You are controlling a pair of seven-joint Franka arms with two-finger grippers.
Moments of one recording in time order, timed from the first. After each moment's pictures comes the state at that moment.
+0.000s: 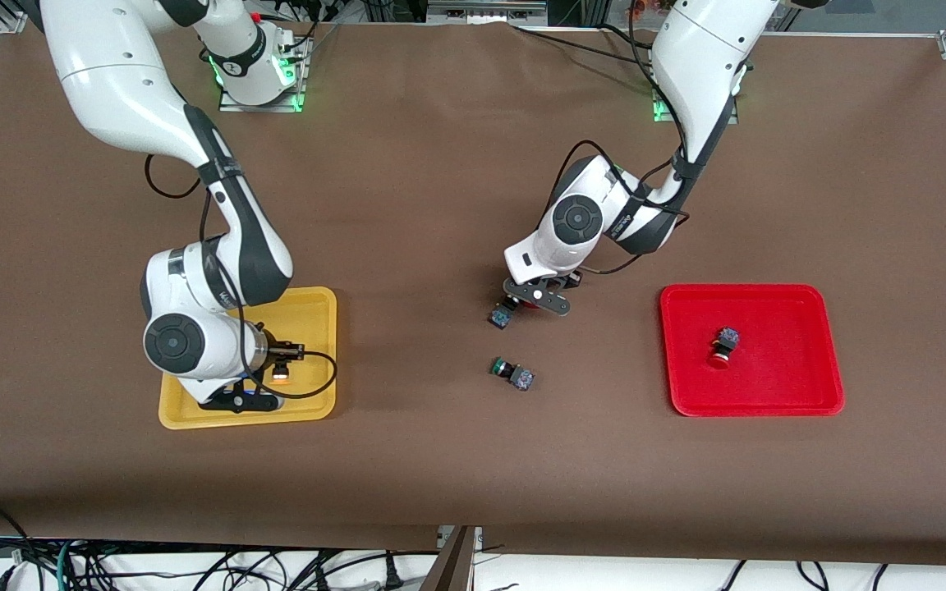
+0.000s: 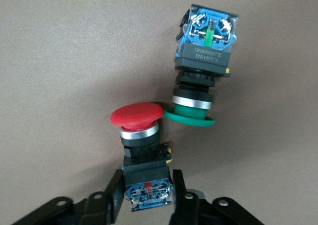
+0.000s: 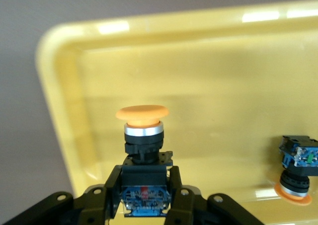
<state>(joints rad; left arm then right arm) -0.47 0.62 -0.17 -1.83 -0.04 2.37 -0.21 0.16 0.81 0.10 -1.31 -0.07 1.91 0.29</state>
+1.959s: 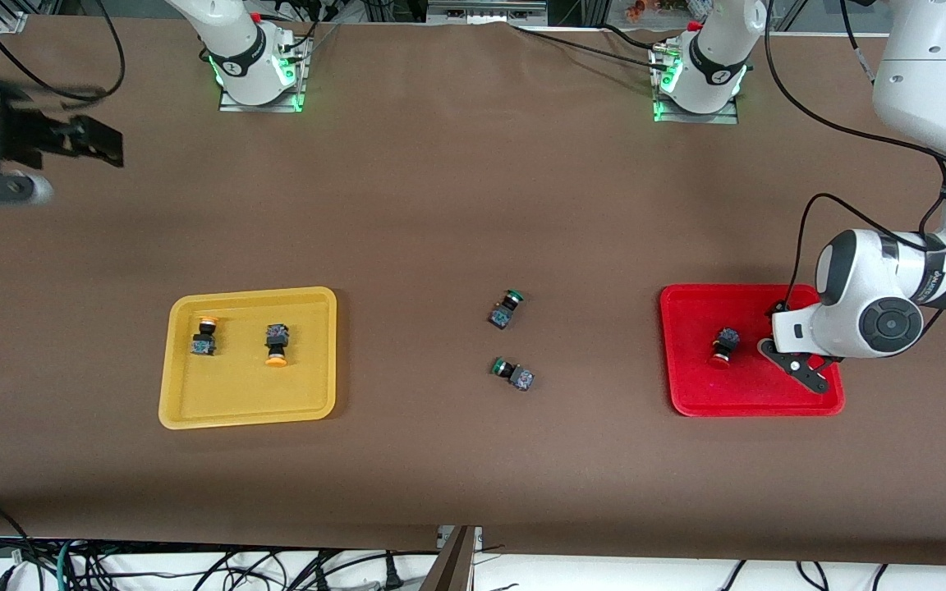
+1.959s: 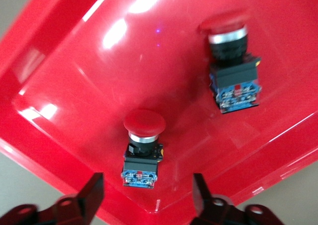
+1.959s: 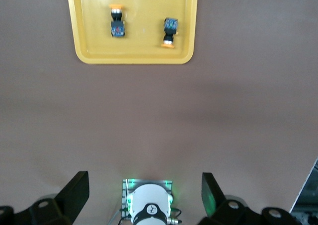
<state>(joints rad) 0.19 0.61 -0.15 -1.69 0.34 2.05 0.56 0.05 0.13 0.10 -1.27 -0.09 1.19 0.05</state>
